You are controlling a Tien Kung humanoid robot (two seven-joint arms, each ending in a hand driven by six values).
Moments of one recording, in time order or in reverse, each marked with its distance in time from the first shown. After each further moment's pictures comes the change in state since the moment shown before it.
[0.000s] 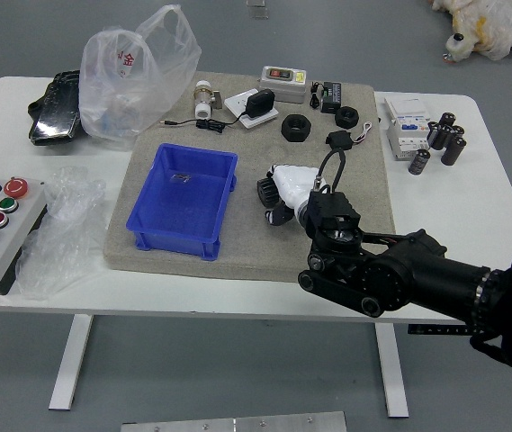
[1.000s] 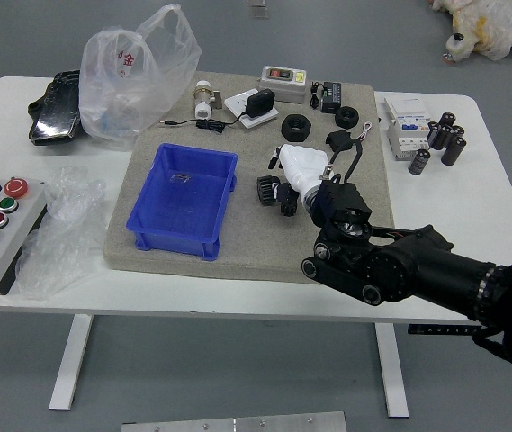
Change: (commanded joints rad) left arm -0.003 -0.001 -0.001 0.001 0.002 0.003 -0.007; right arm 0.008 -0.015 0.041 -0.028 0.016 -0.111 0.065
